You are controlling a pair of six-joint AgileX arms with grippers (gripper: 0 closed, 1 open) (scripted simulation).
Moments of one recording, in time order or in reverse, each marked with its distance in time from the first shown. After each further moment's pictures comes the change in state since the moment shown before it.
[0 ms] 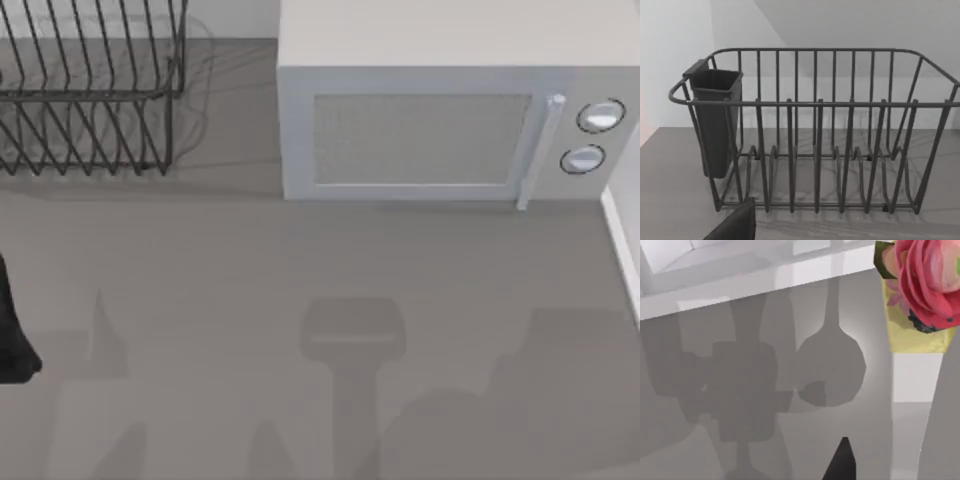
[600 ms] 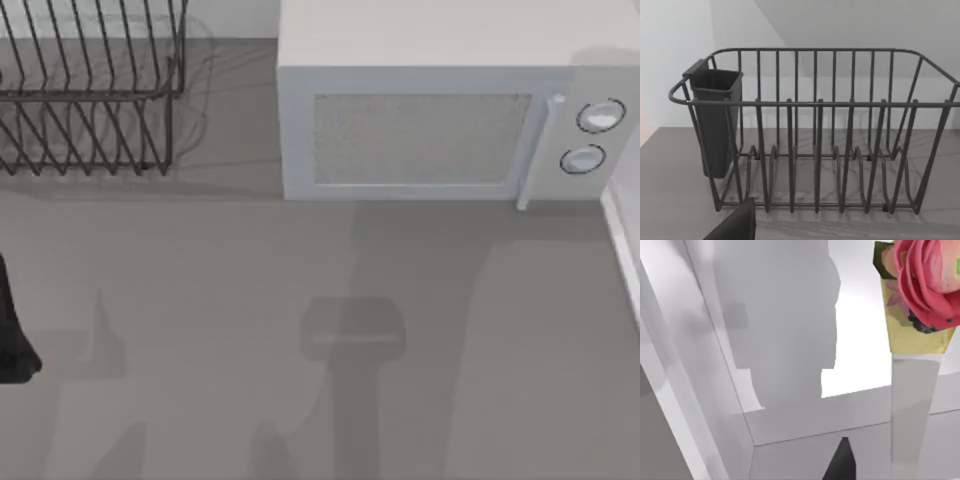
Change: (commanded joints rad) left arm 0.000 0.000 0.000 0.000 0.000 0.000; right arm 0.144 0.754 1.097 -0.317 0.009 0.147
